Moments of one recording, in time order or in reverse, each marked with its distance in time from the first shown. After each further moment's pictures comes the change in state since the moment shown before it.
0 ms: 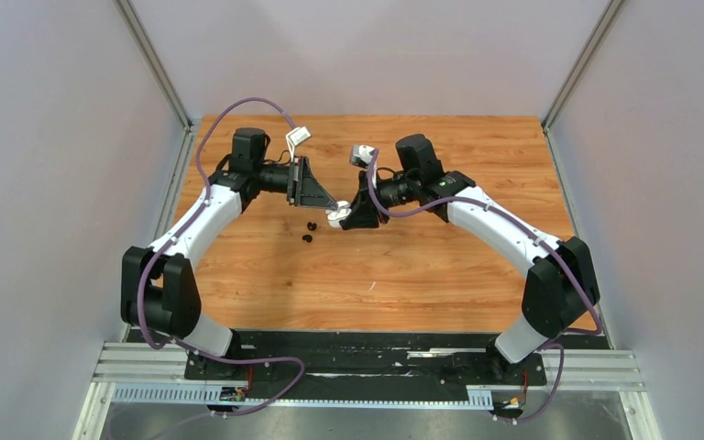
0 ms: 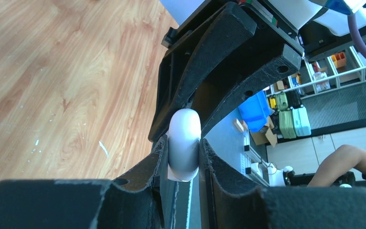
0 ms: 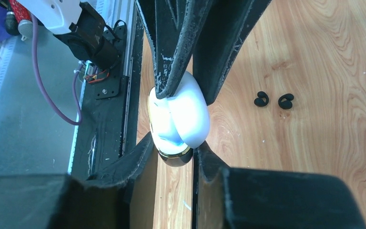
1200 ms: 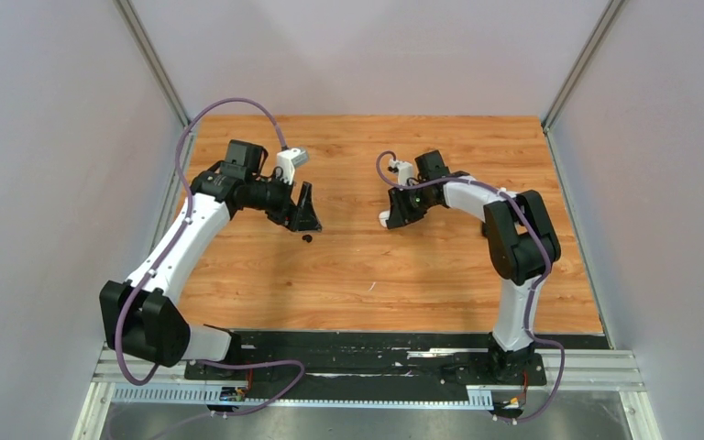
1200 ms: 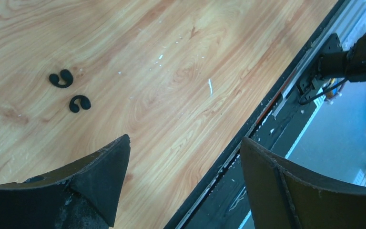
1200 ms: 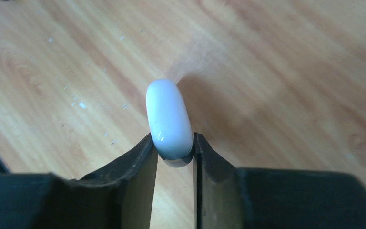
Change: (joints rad) left arm -0.034 -0.151 0.062 -0.570 -0.637 0.459; right arm -0.259 0.361 -0.045 -0.069 0.420 0.111
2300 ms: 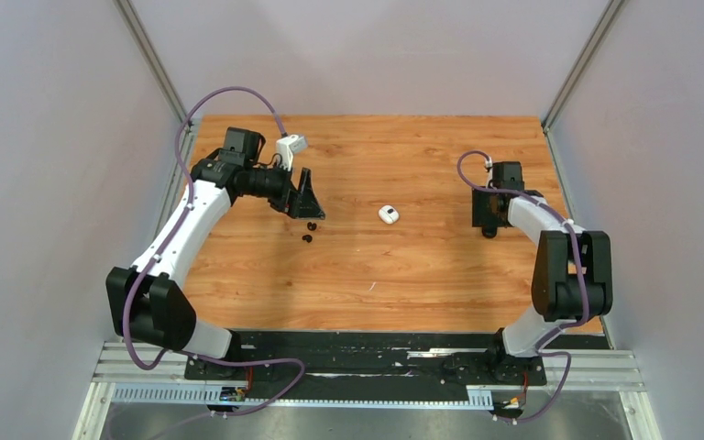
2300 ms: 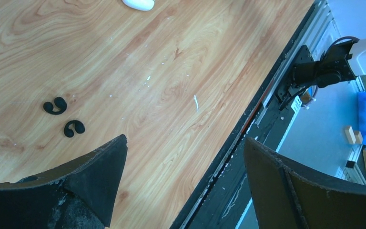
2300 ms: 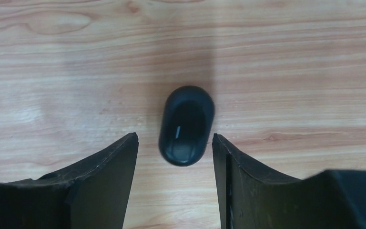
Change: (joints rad) left arm 0.039 0.079 0.086 0.006 0.118 -0.007; right arm -0.352 -0.350 -0.296 0.019 0.649 0.071
